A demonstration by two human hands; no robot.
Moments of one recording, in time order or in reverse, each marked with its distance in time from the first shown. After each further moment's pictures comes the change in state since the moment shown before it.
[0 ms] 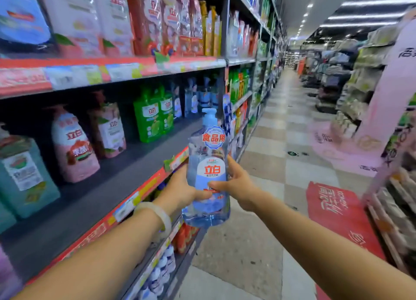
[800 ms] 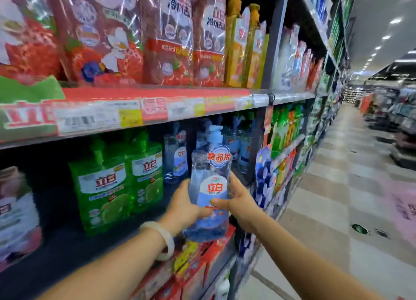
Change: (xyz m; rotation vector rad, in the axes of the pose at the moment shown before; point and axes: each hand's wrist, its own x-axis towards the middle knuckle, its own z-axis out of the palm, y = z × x) left_hand 0.496 -0.036 -0.022 0.115 0.368 0.057; right_hand 0.502 0.058 -0.161 -0.055 -0.243 -0.059
